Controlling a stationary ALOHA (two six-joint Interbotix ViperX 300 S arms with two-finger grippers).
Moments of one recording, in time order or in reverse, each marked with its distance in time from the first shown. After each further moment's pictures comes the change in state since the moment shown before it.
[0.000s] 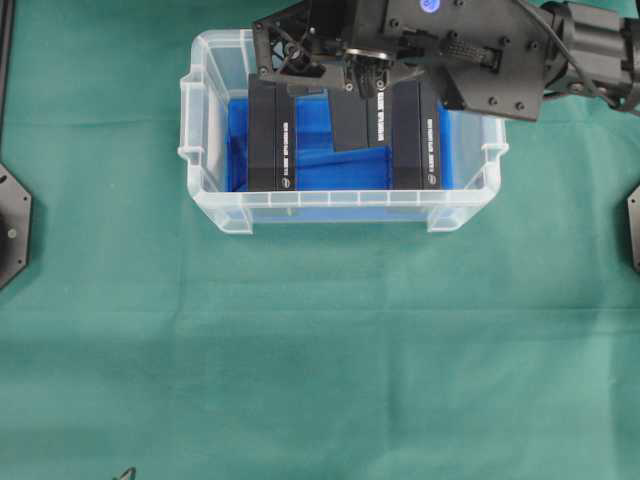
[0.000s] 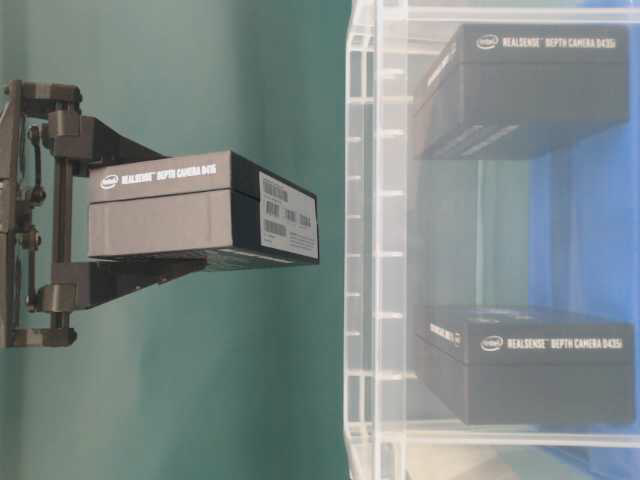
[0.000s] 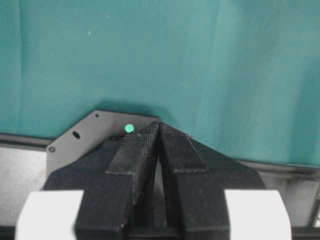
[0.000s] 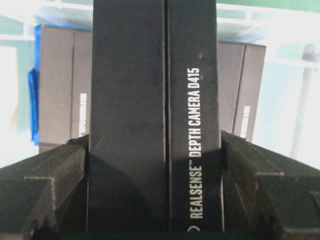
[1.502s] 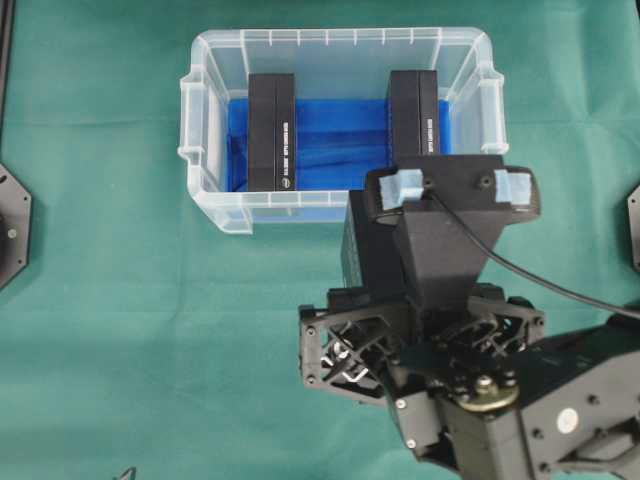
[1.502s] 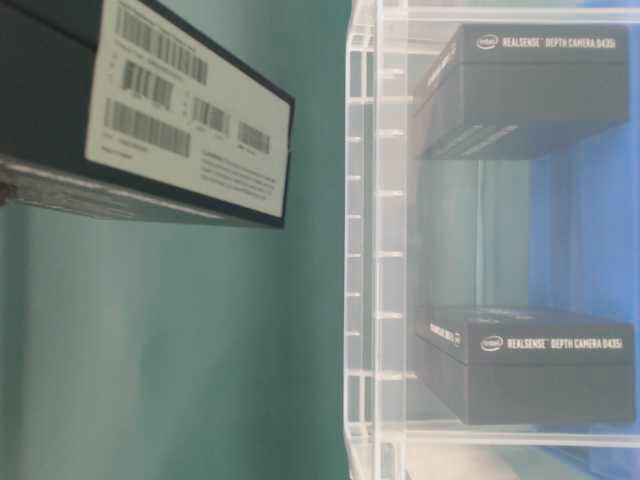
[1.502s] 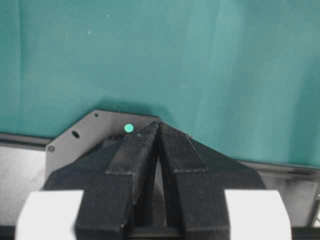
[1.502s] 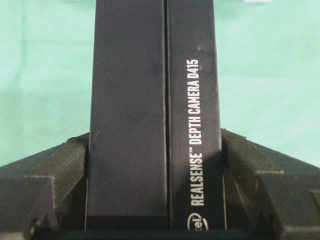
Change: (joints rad) left arm 0.000 0.002 0.000 0.000 0.000 -0.006; right arm 0.502 0.008 -0.078 -0.044 0.169 0.526
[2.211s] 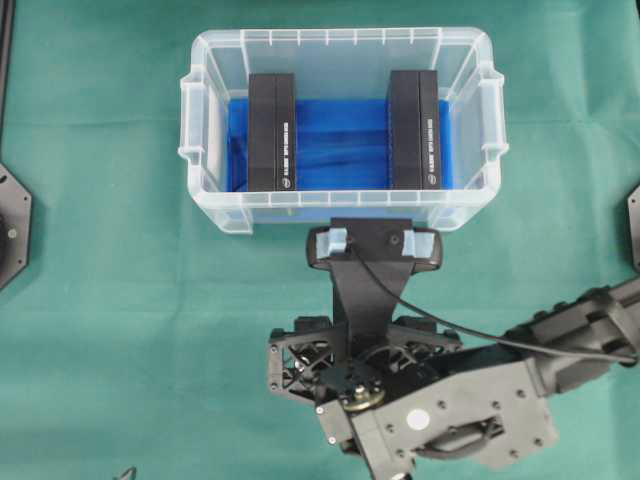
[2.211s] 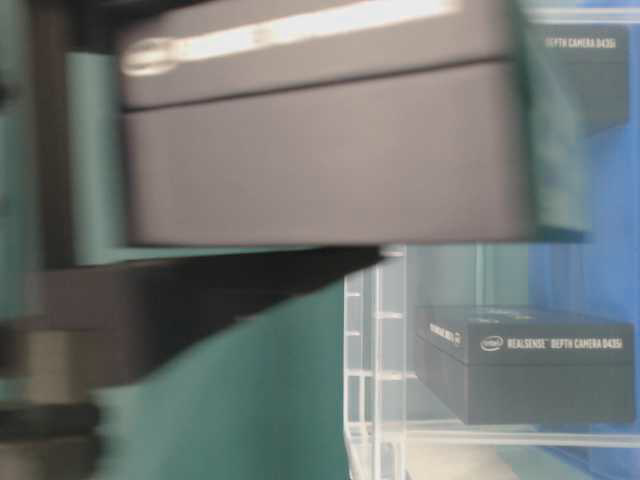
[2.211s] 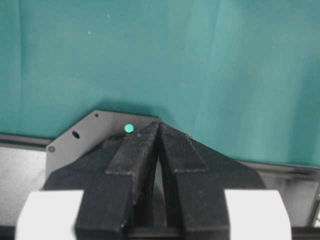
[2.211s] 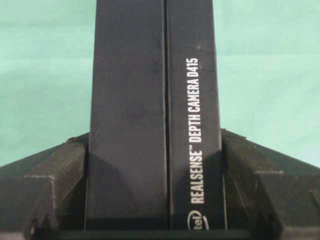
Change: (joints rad) left arm 0.000 0.000 0.000 0.000 0.000 0.003; right arm -0.023 0.106 0.209 0.114 -0.206 0.130
